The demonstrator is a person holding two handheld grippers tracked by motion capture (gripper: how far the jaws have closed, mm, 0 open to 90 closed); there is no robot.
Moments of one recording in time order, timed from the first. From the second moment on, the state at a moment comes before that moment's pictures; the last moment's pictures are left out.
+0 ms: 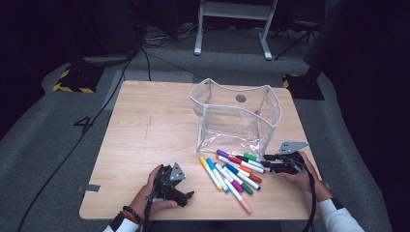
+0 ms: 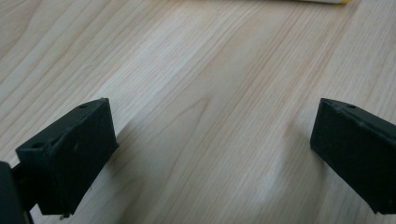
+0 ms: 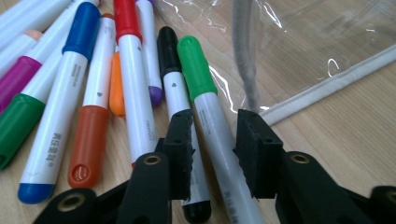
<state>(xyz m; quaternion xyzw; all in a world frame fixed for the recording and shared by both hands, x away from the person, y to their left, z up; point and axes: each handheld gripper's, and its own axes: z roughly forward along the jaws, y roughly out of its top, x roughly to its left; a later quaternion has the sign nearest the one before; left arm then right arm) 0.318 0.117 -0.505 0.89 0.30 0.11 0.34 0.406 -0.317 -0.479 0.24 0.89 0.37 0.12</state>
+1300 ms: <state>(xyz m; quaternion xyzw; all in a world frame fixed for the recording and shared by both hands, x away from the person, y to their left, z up) 0.319 0.105 -0.505 0.88 0.30 0.11 0.34 0.393 -0.324 -0.454 0.20 0.89 0.38 0.14</state>
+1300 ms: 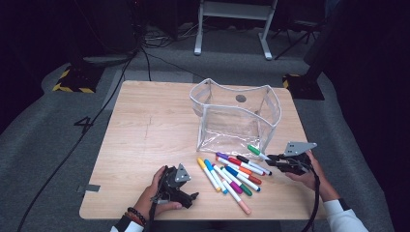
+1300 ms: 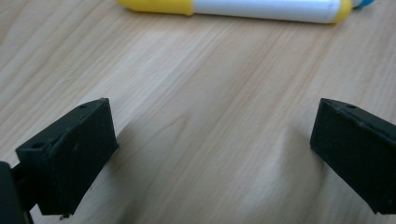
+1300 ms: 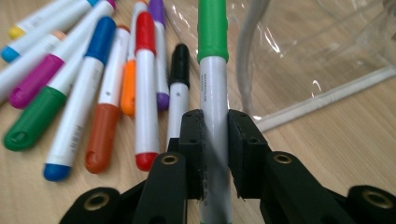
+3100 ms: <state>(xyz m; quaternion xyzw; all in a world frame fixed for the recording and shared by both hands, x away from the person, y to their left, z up) 0.328 0.128 -0.505 0.87 0.34 0.12 0.33 0.381 -0.288 -0.304 0.12 0.84 0.48 0.21</state>
